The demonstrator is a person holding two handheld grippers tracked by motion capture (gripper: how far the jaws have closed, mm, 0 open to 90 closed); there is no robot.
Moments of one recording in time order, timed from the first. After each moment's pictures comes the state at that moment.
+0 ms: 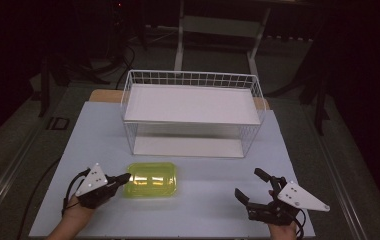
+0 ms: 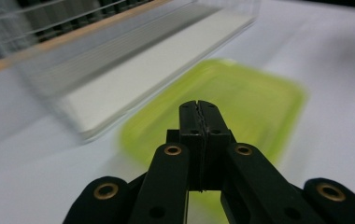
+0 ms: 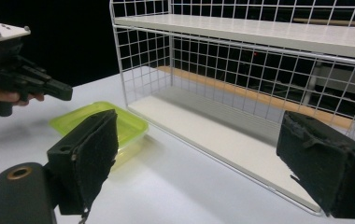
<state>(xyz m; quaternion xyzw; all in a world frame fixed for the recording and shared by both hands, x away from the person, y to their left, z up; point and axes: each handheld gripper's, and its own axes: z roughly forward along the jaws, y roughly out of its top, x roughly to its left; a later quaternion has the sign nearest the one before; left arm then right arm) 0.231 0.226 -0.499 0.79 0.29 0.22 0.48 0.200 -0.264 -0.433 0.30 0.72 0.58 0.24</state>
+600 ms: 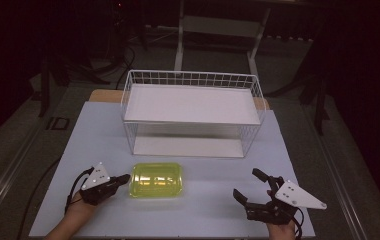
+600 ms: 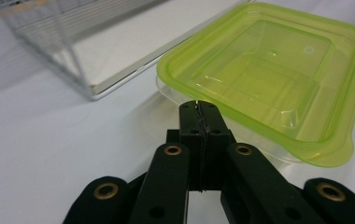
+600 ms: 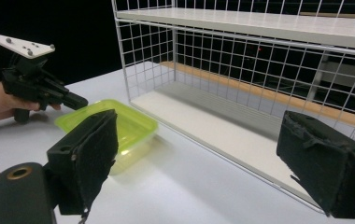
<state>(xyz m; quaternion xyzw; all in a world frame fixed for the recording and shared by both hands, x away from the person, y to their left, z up) 0.250 0.220 -0.531 0.81 0.31 0.18 0.47 0.203 -0.262 -0.436 0.30 0.72 0.58 0.23</state>
